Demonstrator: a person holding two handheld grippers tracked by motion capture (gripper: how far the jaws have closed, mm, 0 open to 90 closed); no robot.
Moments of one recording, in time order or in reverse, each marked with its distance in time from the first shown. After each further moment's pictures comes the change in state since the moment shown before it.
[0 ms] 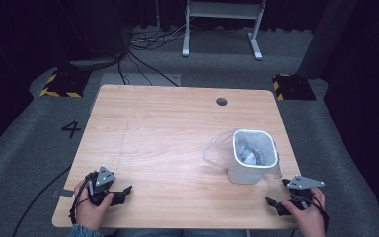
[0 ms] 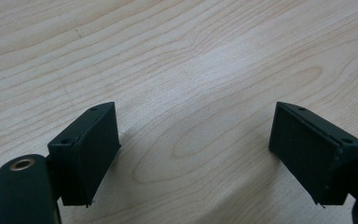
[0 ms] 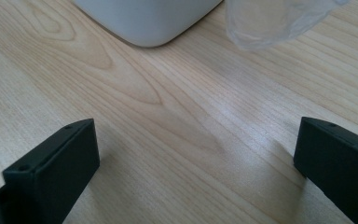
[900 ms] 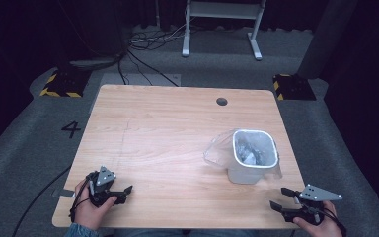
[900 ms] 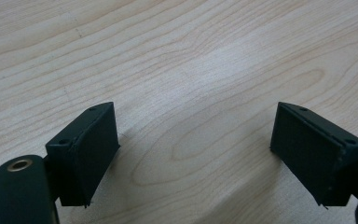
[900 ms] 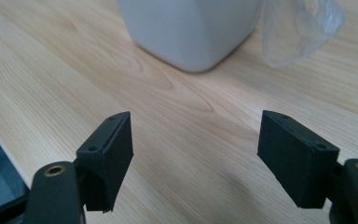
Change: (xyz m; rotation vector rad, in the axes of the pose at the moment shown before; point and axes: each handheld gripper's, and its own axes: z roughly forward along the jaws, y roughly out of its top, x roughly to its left) left arm 0.000 0.001 0.001 0.001 0.001 -0.003; right arm 0.023 -0.009 -0.038 -0.145 0.070 0.075
